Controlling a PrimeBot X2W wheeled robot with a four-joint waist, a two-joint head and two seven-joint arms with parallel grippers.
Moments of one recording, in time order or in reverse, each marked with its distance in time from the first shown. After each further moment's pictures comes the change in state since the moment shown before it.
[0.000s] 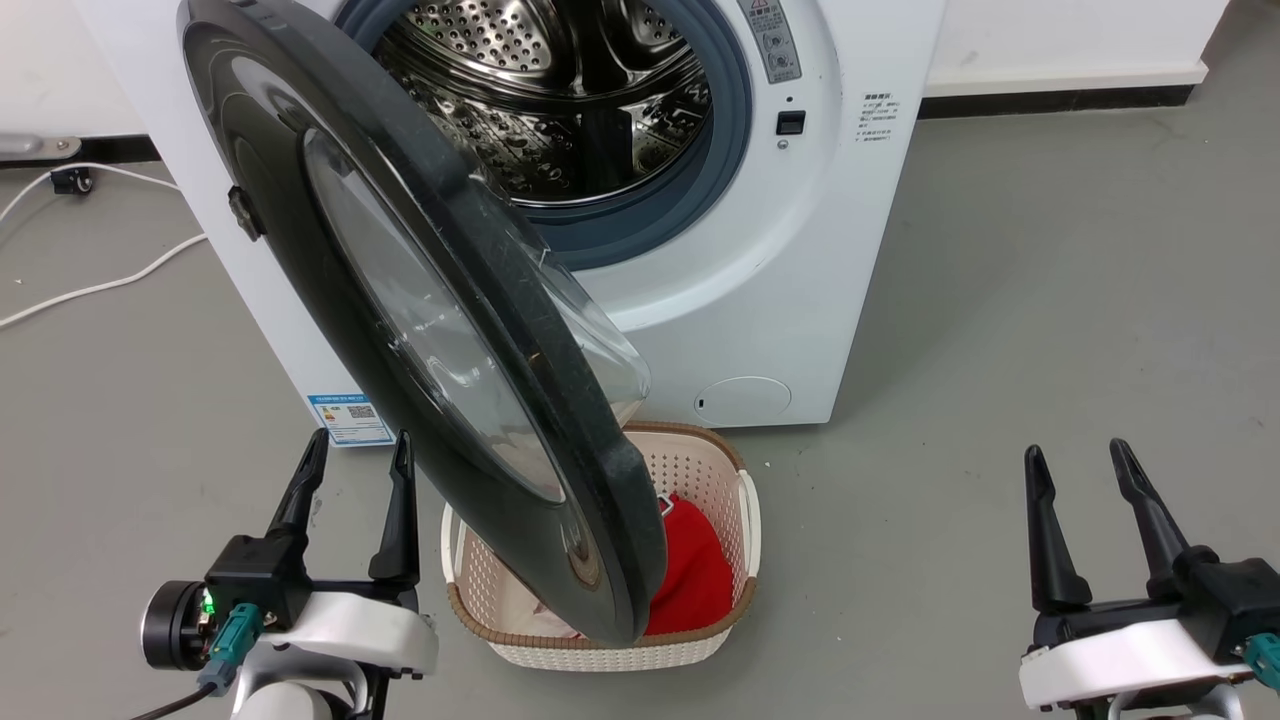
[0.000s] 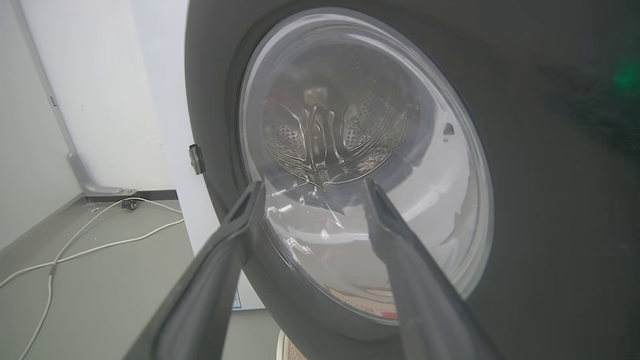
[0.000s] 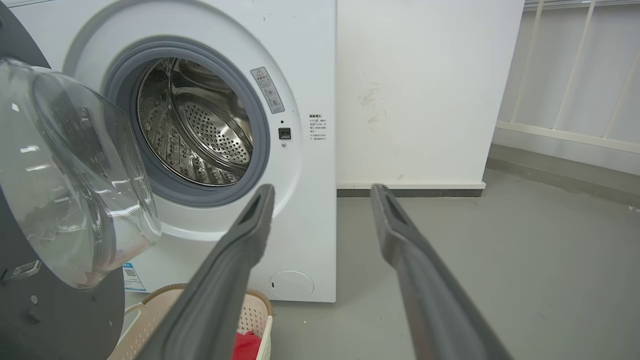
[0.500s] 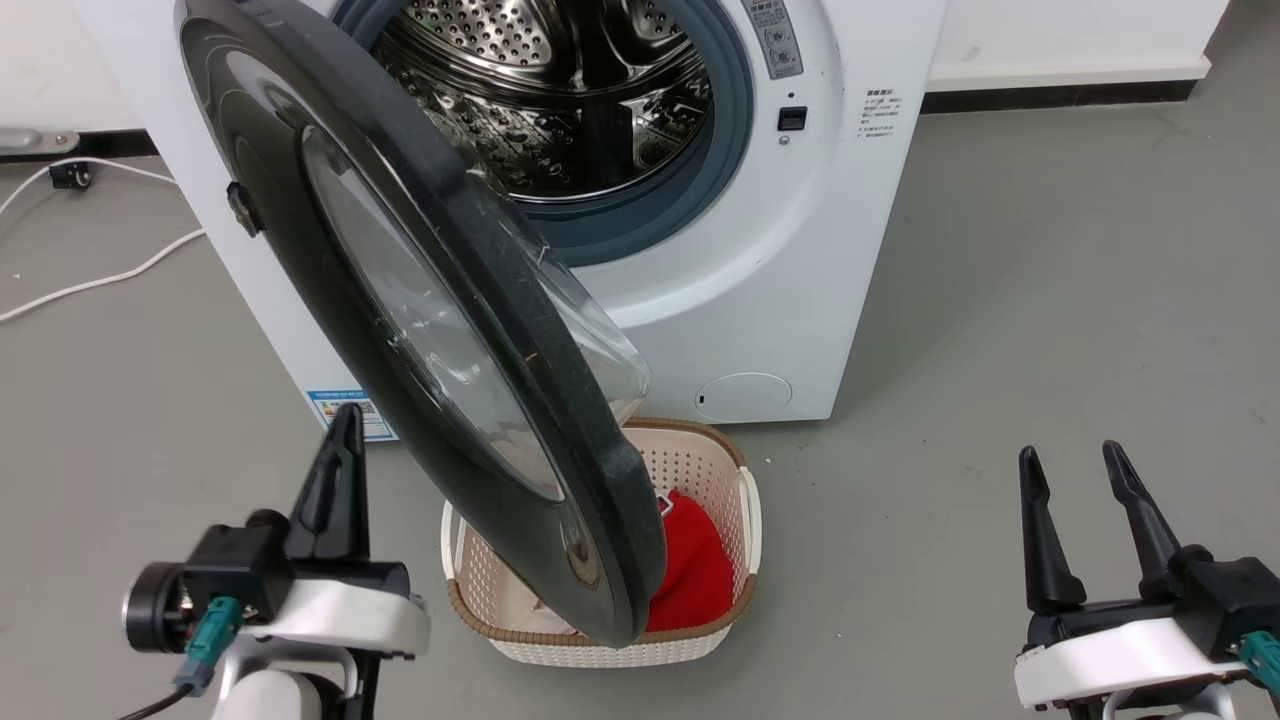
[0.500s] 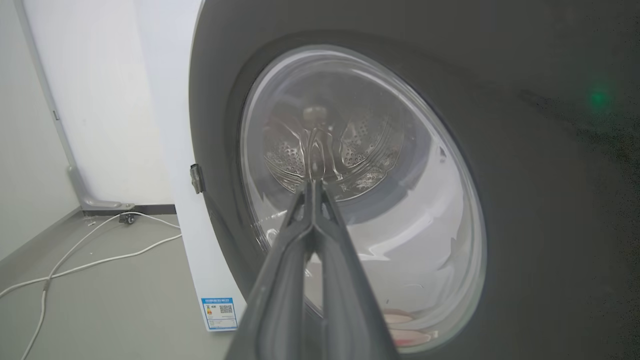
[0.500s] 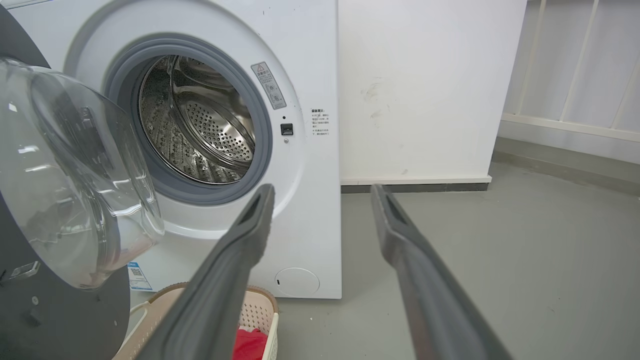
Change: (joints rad) left arm -0.005 -0.002 0.003 -0.048 -0.013 -0.001 0.000; right arm -0.014 0.000 0.007 0.031 0.019 0.000 -0.010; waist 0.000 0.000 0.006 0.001
